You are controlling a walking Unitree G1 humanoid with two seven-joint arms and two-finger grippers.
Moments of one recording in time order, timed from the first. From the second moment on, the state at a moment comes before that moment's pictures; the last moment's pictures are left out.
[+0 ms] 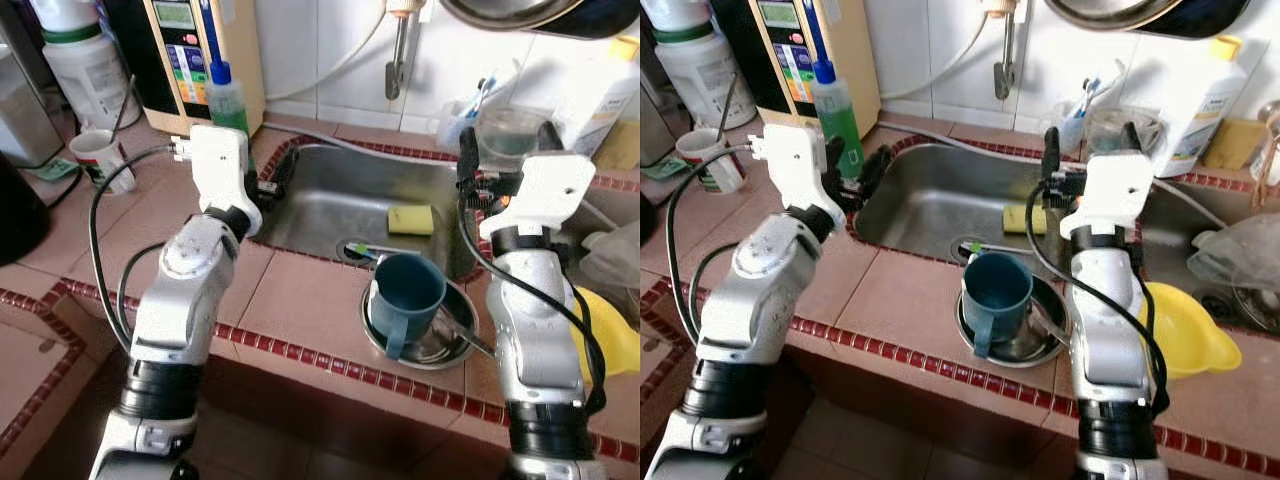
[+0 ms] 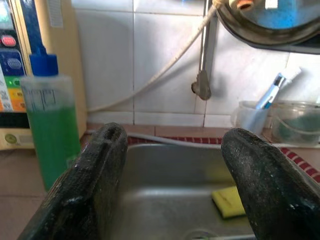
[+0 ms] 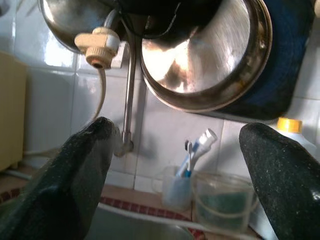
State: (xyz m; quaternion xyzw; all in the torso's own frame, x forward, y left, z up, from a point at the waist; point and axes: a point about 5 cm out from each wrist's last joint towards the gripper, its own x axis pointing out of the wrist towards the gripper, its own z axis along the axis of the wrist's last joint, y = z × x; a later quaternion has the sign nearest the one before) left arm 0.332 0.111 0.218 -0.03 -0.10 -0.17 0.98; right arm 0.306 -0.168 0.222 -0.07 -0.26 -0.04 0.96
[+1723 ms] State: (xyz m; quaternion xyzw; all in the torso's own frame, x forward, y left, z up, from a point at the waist) left arm 0.306 0.103 0.221 -0.05 -0.15 -0.19 0.97; right arm 0.295 -0.158 0.208 -0.08 -0.21 -0.04 0.97
